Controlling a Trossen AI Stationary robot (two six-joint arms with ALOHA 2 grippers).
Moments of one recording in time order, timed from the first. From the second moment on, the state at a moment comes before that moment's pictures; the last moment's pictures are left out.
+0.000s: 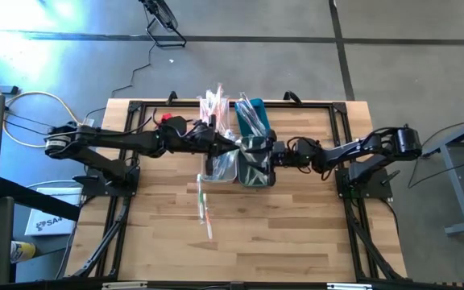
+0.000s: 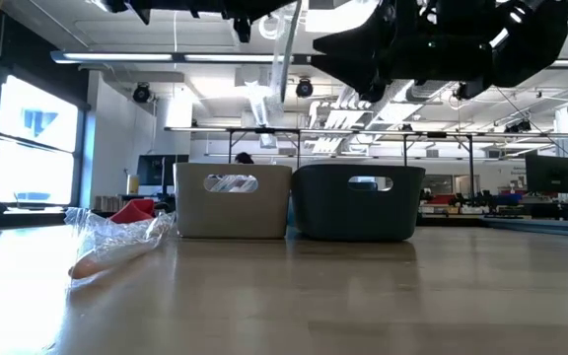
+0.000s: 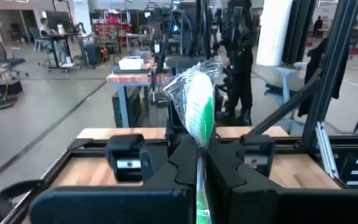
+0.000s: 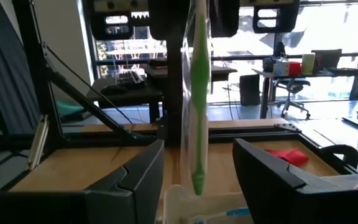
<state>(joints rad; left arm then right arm) 0.11 1.32 0.92 0.44 0.12 0.02 -0.08 1.47 0.52 1.04 -0.09 0.05</state>
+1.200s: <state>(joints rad) 0.11 1.39 0.92 0.52 0.12 0.01 -0.08 1.64 0.63 1.10 -0.09 0.04</state>
